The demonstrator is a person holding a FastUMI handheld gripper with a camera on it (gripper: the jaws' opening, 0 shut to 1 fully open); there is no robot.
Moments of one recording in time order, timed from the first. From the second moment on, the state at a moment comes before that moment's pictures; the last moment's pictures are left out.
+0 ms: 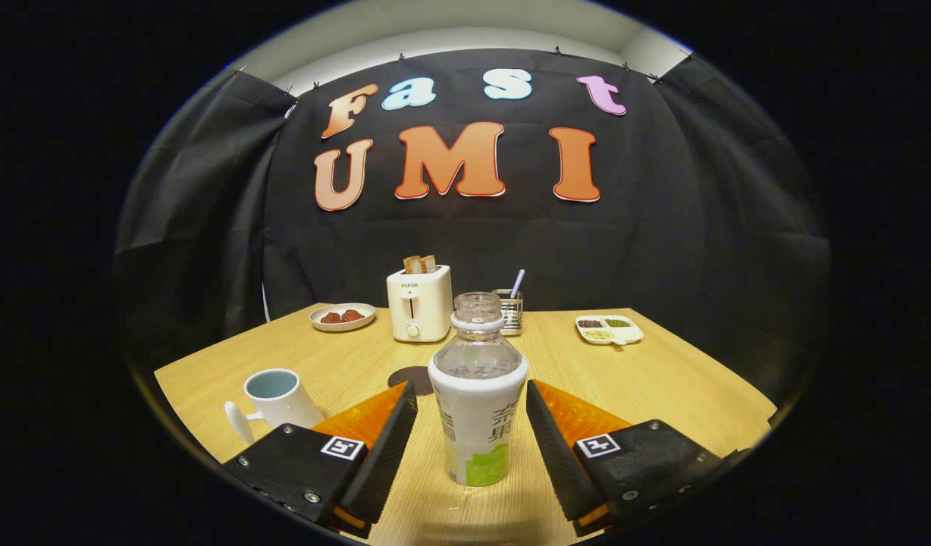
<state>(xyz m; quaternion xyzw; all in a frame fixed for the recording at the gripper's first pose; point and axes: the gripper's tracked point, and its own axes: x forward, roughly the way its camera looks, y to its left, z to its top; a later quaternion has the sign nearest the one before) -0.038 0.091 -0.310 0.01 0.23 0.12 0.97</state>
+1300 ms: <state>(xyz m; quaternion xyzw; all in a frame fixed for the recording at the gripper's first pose) -0.028 0.137 -0.319 -0.18 0.20 0.11 0.96</state>
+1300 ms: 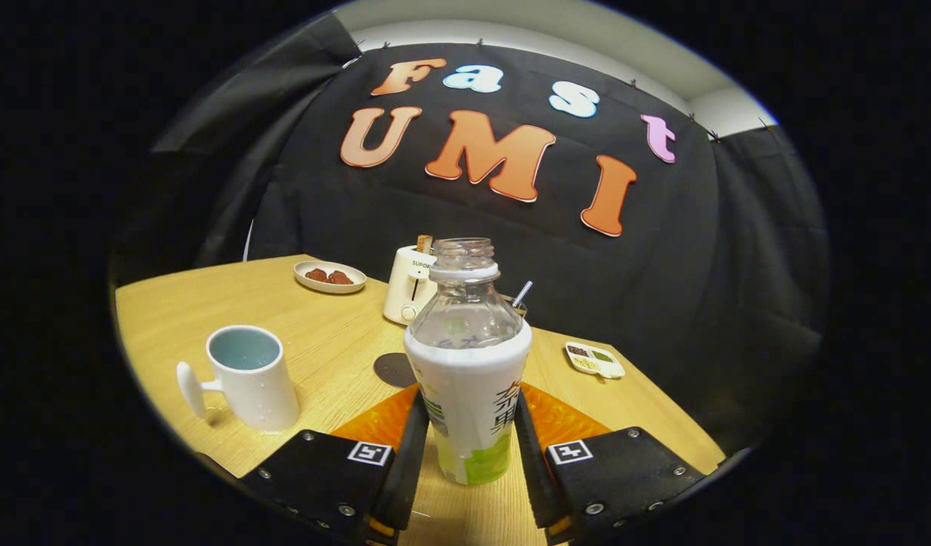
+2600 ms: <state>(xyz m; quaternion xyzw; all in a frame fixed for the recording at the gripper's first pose) -0.006 0.202 -0.280 -0.64 -0.02 0.14 0.76</state>
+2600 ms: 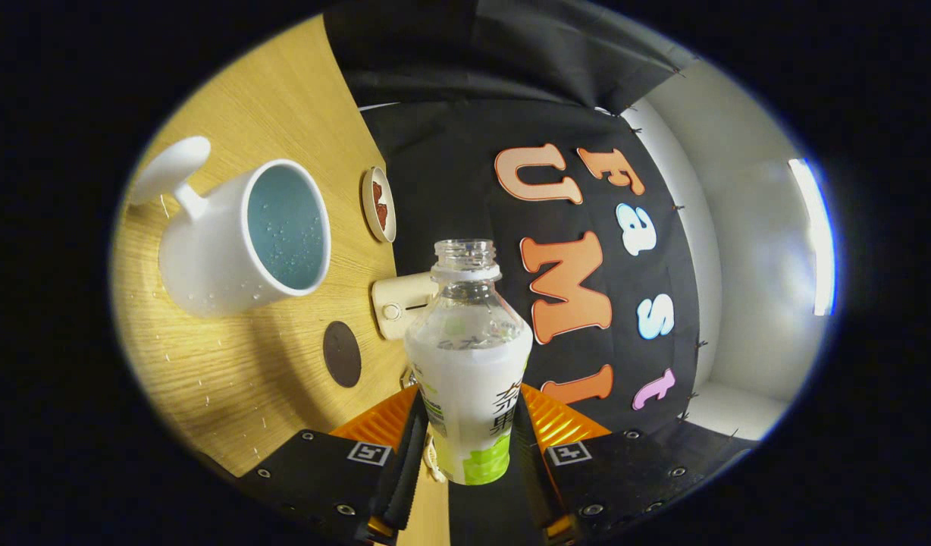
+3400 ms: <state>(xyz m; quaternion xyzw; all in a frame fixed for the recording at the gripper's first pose) -0.005 0.217 -0.273 -0.72 -0.10 0.15 0.67</state>
